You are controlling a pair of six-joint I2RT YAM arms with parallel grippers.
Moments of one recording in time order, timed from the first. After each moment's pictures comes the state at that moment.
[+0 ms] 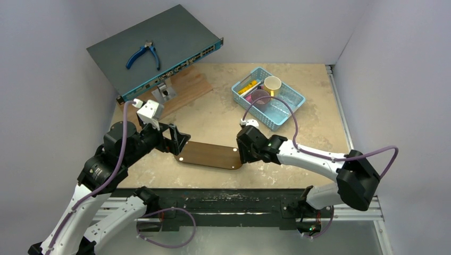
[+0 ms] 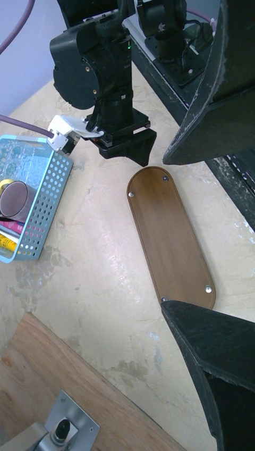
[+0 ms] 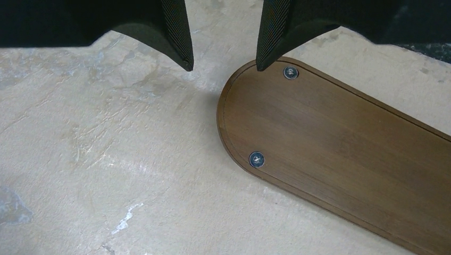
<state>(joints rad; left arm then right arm) -0.57 0.64 1.06 -0.74 0.03 -0.25 0.92 1.37 0.86 -0.51 0.24 0.60</state>
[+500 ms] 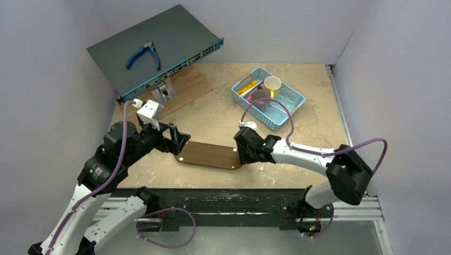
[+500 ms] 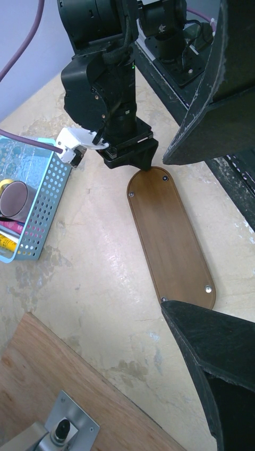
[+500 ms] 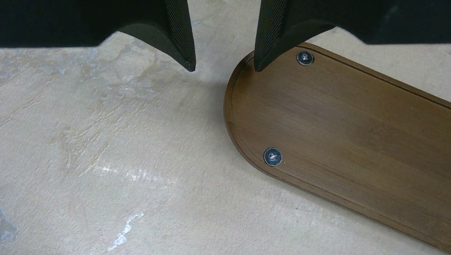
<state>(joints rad) -0.57 0.64 1.06 -0.74 0.03 -0.25 0.92 1.45 0.85 -0.49 0.25 0.64</state>
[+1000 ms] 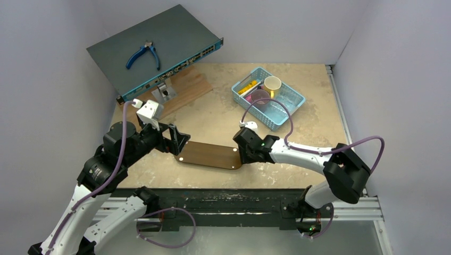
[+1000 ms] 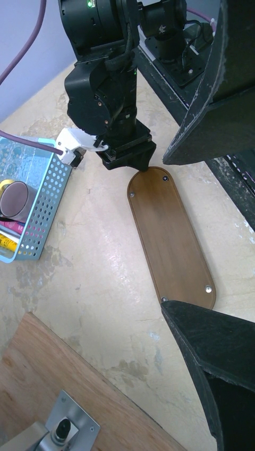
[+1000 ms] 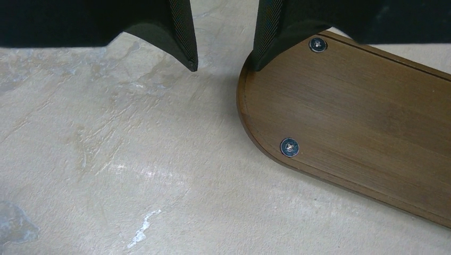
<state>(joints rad) -0.57 0.64 1.06 -0.74 0.03 -0.25 0.92 1.47 0.85 -0.49 0.30 0.66</state>
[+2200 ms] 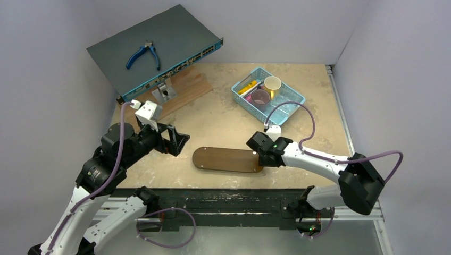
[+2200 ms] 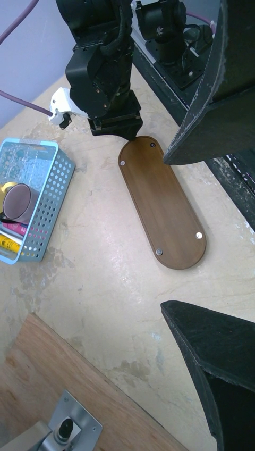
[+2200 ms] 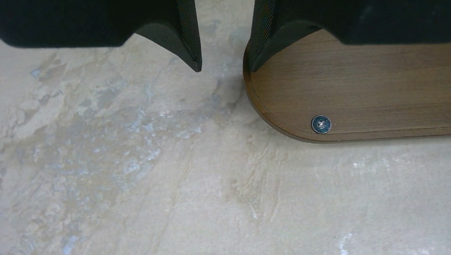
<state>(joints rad) -0.57 0.63 1.06 -0.74 0.03 -0.25 0.85 1.34 0.77 -0.73 0.49 0.89</state>
